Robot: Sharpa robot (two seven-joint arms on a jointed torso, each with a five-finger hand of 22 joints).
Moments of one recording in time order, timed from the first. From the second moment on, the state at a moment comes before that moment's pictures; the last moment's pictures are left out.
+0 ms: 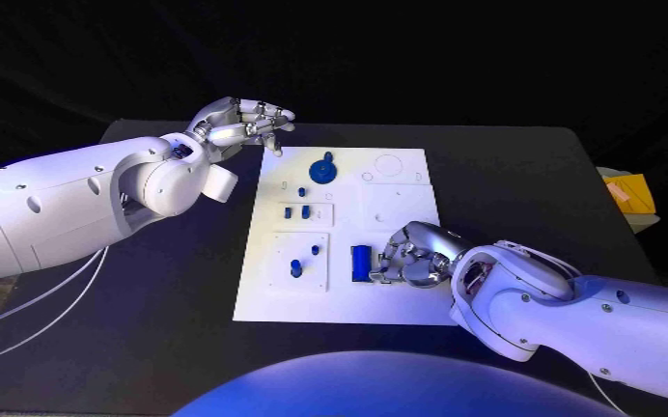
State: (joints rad) left arm 1.19 -0.95 -0.04 1.47 -0.16 -0.10 0.32; left_hand 1.42 -0.16 0.49 0.15 0.29 0.90 0.20 0.25 0.27 0.97 0.13 0.42 0.09 1.09 0.05 0.96 0.43 0.18 1.02 0.14 0.78 0.54; right arm 1.02 -0.91 -0.18 1.92 -1.31 -0.42 -0.48; right_hand 1.34 0.02 -0.05 0.28 0.14 0.96 0.06 0.53 0.50 1.44 -0.02 1.38 1.34 1.47 -0.08 1.56 1.31 0.05 1.47 0.03 1.45 1.31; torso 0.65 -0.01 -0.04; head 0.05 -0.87
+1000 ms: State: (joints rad) left arm 1.19 -0.95 -0.04 1.47 -0.16 -0.10 0.32; left_hand 1.42 -0.16 0.49 0.15 0.29 0.90 0.20 0.25 0.27 0.97 0.13 0.42 0.09 1.09 0.05 0.96 0.43 0.18 1.02 0.14 0.78 0.54; right arm 1.02 -0.89 -0.18 1.90 -1.32 -0.43 -0.49; right_hand 1.34 0.00 -0.05 0.29 0.13 0.97 0.06 0.53 0.50 1.44 -0.01 1.38 1.34 1.47 -0.08 1.56 1.31 0.05 1.47 0.03 1.45 1.31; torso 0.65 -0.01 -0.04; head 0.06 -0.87
